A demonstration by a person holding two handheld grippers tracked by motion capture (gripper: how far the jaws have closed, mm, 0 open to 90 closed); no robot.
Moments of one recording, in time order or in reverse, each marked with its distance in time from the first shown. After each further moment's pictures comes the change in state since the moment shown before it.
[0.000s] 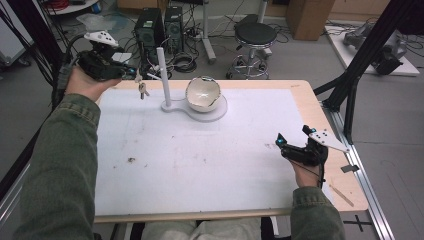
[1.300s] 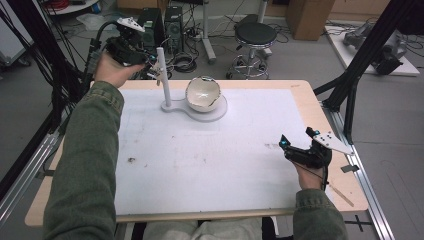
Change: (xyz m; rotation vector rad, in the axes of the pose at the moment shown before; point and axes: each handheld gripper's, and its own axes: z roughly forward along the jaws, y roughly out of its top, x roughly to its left) left arm 0.000 0.040 0.051 0.020 0.040 -0.007; right arm -0.005 -0.002 -0.008 -0.005 -0.007 0.011
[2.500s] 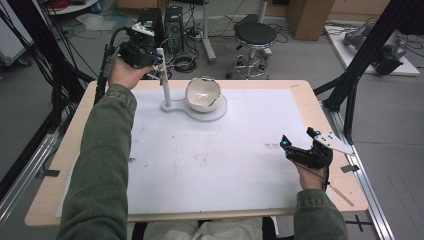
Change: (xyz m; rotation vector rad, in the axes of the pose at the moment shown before) left arm 0.002 -0.009 0.034 -0.006 0.100 -0.055; right arm -0.003 -0.001 -0.001 0.001 -0.002 0.005
